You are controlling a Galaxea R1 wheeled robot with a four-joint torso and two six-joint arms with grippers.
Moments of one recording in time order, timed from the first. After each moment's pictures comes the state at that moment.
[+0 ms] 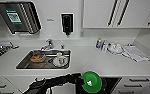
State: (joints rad) left arm 0.48 3.04 -2.29 -0.43 0.42 0.17; right arm -1.41 2.94 -2.56 -0.65 0.15 0.76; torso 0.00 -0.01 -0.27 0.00
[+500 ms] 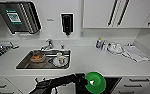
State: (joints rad) left arm 0.47 3.12 -2.36 -0.40 0.42 0.17; right arm -1.41 2.94 -2.56 -0.65 0.15 0.76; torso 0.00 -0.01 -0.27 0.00
